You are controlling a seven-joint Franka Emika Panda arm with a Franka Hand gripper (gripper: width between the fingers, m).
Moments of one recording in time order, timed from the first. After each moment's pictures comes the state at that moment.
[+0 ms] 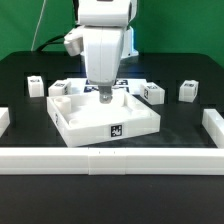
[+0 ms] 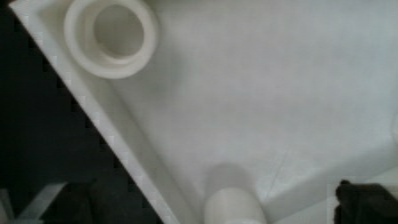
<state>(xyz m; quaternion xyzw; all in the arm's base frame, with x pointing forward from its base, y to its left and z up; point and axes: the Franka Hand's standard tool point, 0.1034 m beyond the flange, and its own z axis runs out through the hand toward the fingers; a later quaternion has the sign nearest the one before) 0.539 -0.026 0.067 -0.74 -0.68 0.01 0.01</state>
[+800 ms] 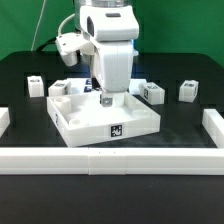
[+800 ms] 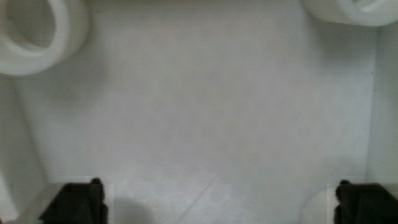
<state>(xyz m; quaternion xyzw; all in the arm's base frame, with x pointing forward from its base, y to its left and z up) 0.503 -0.037 0.049 -0.62 -0.79 0.04 0.02</state>
